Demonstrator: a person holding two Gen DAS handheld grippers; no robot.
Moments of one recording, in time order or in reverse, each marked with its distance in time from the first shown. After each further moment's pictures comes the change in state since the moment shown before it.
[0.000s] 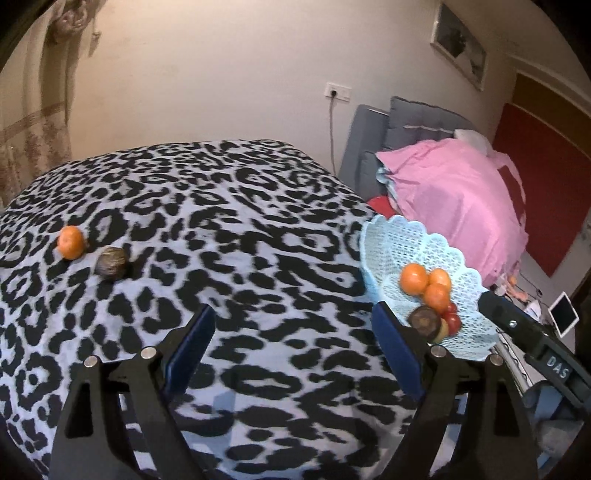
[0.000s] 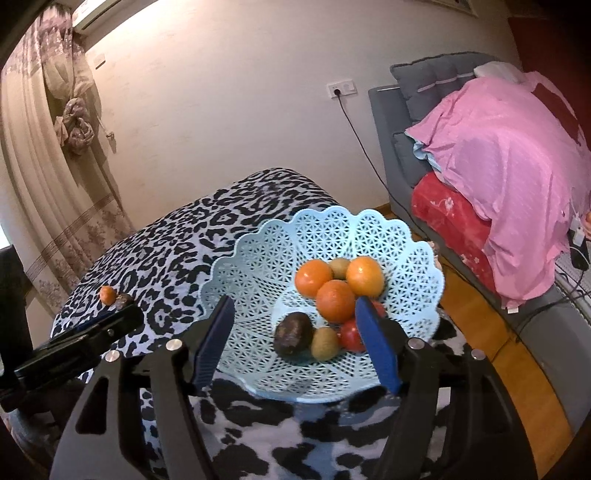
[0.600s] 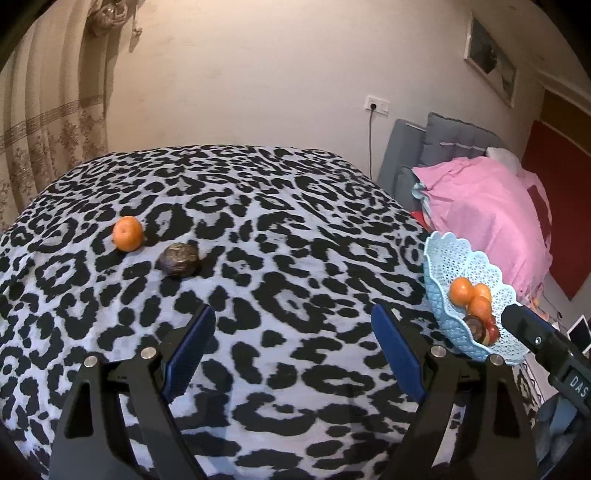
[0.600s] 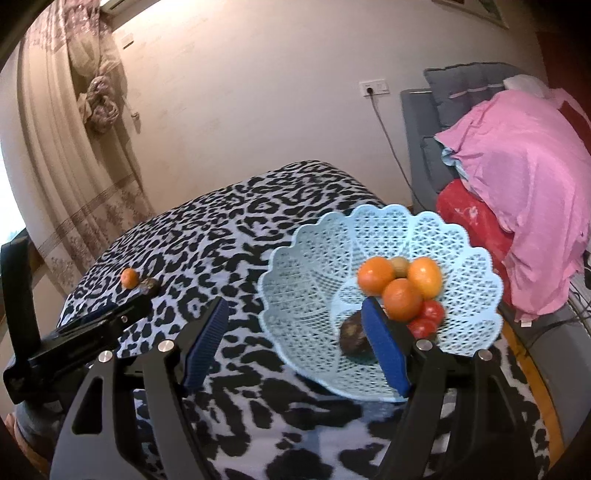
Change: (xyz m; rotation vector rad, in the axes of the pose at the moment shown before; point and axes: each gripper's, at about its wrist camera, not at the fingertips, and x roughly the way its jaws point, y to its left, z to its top) left arm -0.015 0.051 -0.005 -0.069 -0.035 0.108; right arm 0.011 0.054 -0.005 -0.089 0.030 0.064
